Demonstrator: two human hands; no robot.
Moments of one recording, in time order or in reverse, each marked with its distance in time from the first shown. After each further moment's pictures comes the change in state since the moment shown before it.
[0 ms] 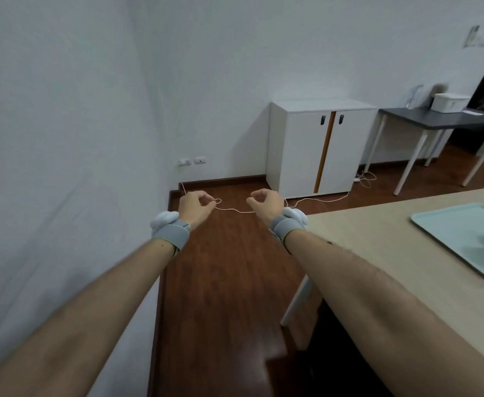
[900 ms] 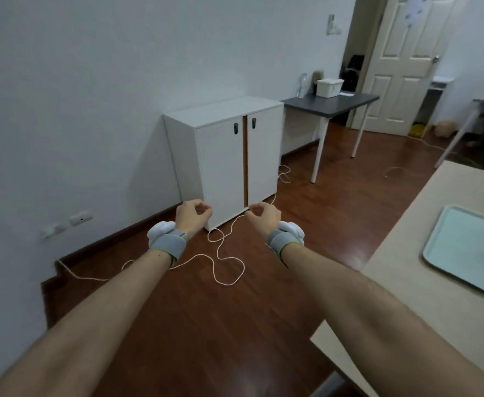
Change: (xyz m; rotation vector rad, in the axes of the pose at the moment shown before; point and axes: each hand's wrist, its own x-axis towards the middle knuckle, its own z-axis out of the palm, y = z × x) left_hand 0.494 0.035 0.257 -0.098 -0.424 0.254; right_hand 0.440 0.093 -0.003 -0.011 0.413 0.316
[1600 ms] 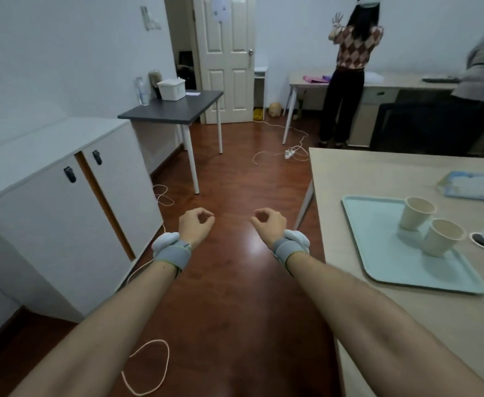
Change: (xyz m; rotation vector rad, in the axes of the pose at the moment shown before) left_hand 0.275 0.142 0.270 -0.060 -0.503 0.398; right_hand 0.261 0.110 -0.146 -0.047 0.587 0.323
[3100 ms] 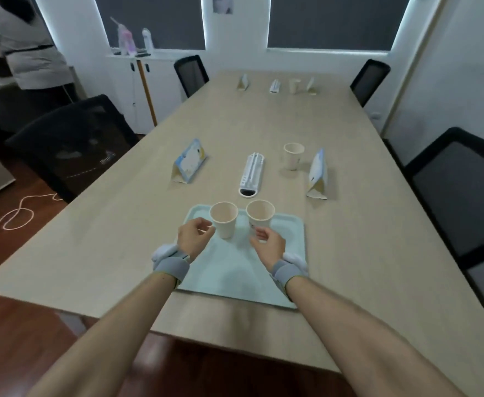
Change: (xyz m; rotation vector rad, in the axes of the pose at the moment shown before) left_hand 0.199 0.270 0.439 -0.145 -1.276 0.882; right_hand 0.163 0.179 -0.199 0.193 1.417 0.745
